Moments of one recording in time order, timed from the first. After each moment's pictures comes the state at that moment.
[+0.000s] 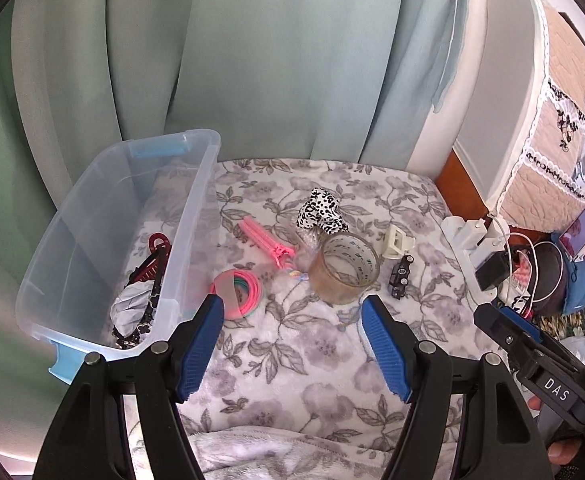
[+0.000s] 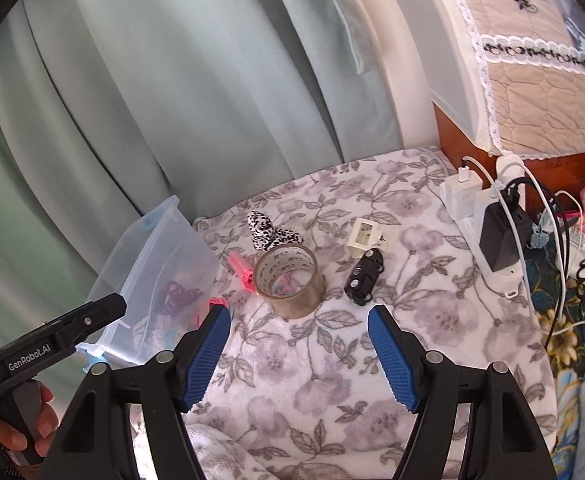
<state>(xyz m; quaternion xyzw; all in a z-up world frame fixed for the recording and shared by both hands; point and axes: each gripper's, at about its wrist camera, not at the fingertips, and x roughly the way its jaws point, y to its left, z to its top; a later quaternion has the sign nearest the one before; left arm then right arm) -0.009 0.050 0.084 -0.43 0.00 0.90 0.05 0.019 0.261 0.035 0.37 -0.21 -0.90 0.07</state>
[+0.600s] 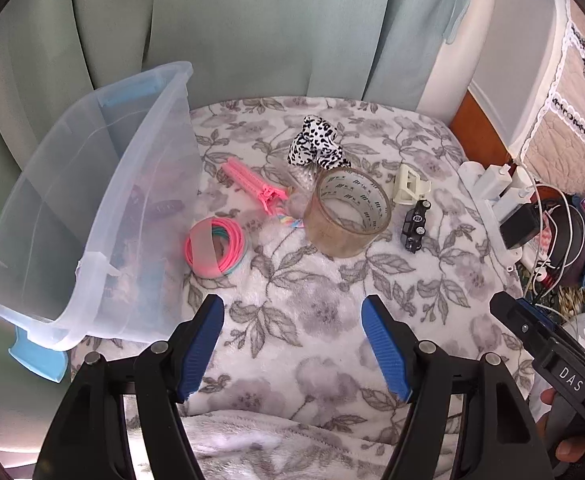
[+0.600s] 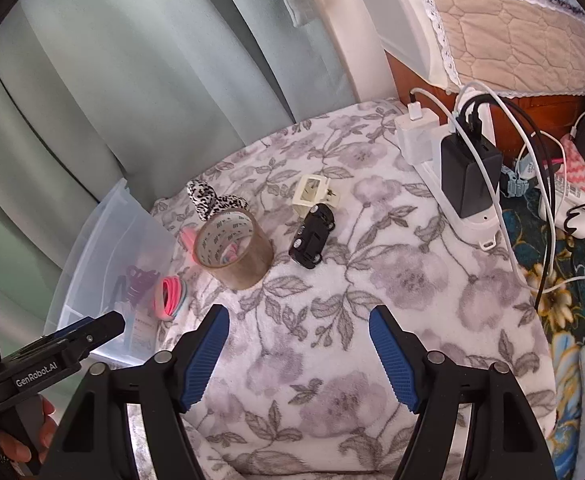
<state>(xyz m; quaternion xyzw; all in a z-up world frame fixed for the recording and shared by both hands) -0.032 0.073 0.021 -0.51 0.01 0.86 0.04 0.011 0.287 -0.017 0.43 -0.23 -0.87 0.03</state>
